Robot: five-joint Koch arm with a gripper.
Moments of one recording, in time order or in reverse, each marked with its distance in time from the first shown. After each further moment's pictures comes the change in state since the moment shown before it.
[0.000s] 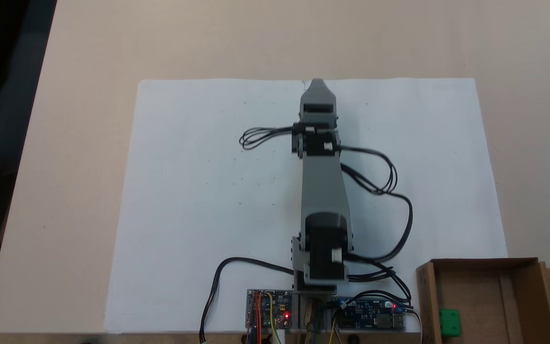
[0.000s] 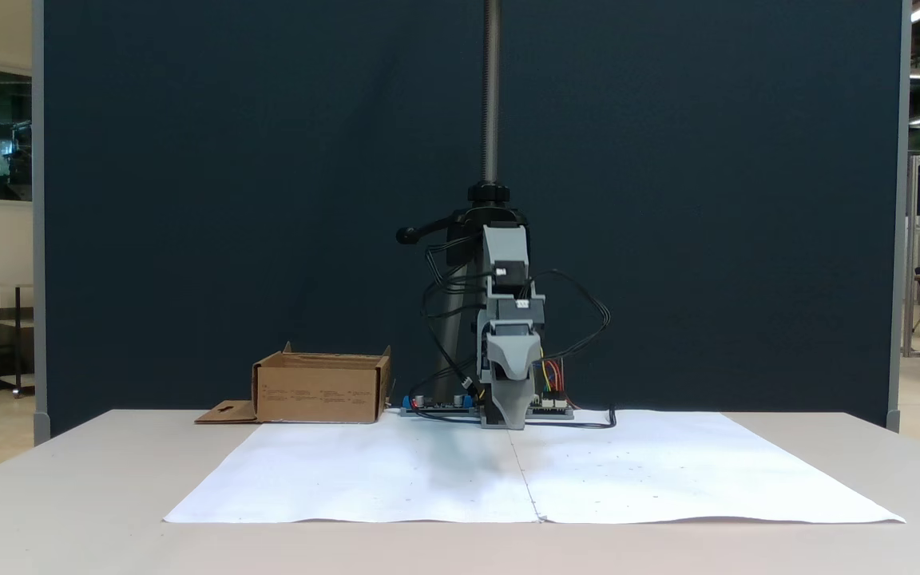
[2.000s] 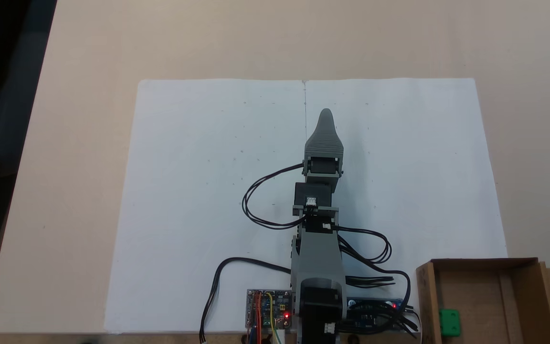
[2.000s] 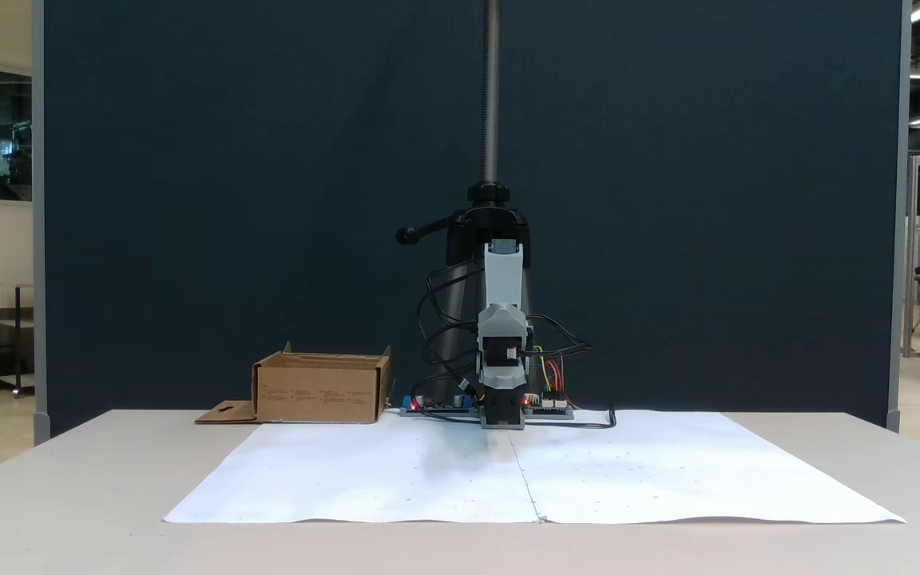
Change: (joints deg) arm 3.3 23.7 42.6 -58.4 0.0
